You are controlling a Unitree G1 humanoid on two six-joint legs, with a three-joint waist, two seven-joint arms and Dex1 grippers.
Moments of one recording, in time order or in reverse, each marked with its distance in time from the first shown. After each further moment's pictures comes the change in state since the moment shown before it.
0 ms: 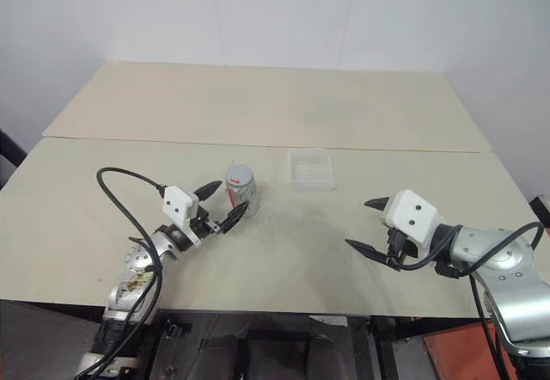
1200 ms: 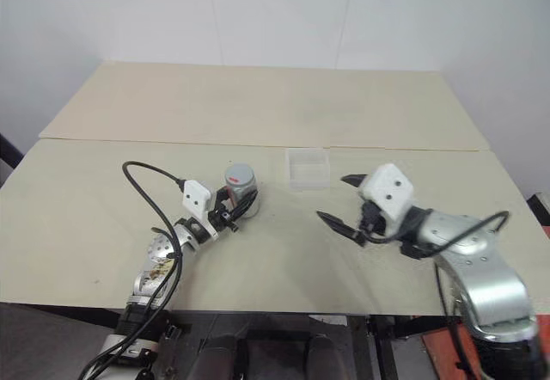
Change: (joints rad) left arm -0.074 -0.048 -0.030 0.097 0.042 -0.053 0.006; right arm -0.270 0.298 0.190 -0.102 0.073 0.227 -0.262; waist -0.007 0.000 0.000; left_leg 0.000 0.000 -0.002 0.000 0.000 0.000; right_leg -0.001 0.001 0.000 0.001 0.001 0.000
